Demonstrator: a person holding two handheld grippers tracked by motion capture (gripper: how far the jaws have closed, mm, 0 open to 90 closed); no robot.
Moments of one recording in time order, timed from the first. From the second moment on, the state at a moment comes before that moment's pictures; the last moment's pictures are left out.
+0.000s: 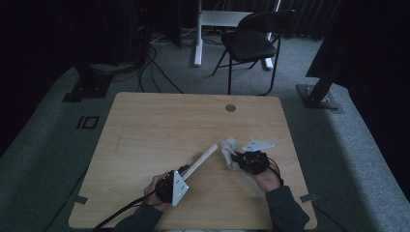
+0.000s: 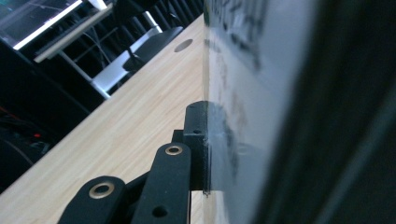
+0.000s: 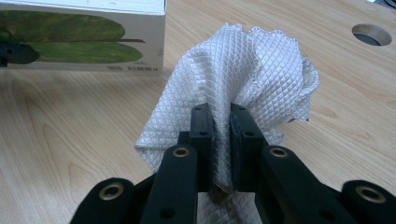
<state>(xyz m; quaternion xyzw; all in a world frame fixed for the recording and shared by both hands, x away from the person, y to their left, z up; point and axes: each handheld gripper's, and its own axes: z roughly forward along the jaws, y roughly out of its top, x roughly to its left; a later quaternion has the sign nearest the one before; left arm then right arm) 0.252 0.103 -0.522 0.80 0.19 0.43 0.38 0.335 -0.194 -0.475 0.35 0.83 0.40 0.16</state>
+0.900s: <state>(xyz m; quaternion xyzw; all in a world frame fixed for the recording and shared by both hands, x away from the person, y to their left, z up) 0.246 0.096 -0.528 0.79 0.15 0.49 0.33 0.330 -0.191 -0.468 0.34 0.83 0.41 0.17</state>
